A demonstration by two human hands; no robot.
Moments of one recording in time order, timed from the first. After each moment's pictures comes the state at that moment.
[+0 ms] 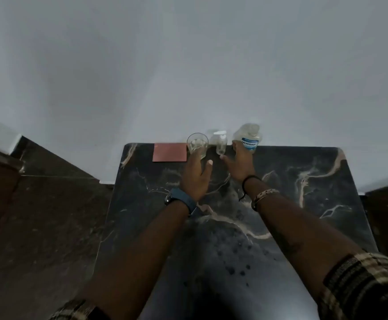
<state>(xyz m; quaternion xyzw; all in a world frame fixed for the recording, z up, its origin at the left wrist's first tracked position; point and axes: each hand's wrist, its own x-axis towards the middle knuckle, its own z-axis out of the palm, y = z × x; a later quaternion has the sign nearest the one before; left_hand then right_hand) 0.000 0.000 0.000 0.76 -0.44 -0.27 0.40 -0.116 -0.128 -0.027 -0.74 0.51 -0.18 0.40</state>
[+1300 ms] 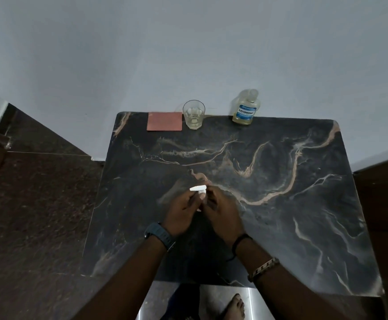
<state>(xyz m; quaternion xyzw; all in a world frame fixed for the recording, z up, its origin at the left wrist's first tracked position) -0.061 0.167 -0.055 0.65 -0.35 -0.47 0.48 -0.204 0.097 -0.068 -0.68 0.40 -0.20 0.58</state>
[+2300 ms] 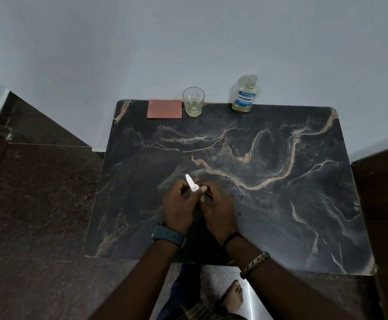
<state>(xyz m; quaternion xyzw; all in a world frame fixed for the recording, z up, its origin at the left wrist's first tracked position) -0.091 0.198 -0.044 0.75 -0.25 -0.32 0.52 -0.208 0.141 -0.056 -0.69 0.45 -0.24 0.51</state>
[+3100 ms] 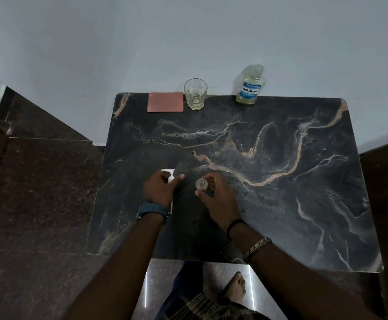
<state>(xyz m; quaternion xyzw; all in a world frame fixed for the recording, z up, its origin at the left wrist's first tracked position) -0.013 0.184 -0.085 0.88 -0.19 -0.29 0.31 -0.197 0.119 -0.080 -0.68 0.49 -0.17 0.52</state>
